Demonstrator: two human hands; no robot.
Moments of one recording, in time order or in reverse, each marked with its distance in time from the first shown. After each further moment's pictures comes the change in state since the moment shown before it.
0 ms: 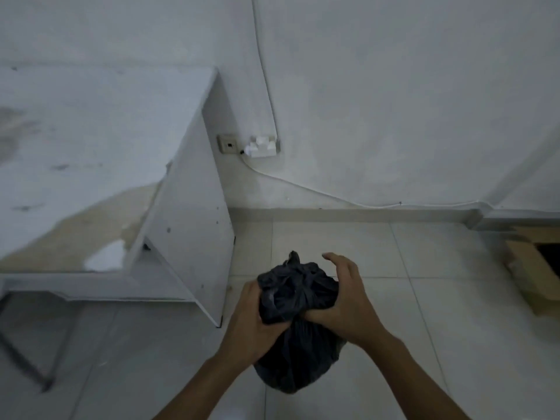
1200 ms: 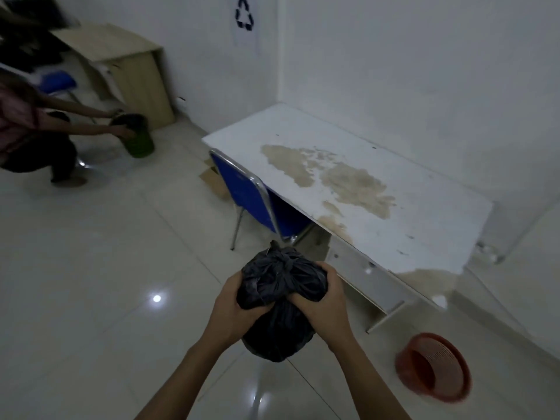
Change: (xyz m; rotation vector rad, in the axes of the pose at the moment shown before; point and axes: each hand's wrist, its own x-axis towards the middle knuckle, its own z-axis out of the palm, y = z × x) left_hand -0.469 0.251 -0.523 -0.147 0.745 -0.385; right_hand -0.239 -0.613 0.242 0.312 -0.486 -0.200
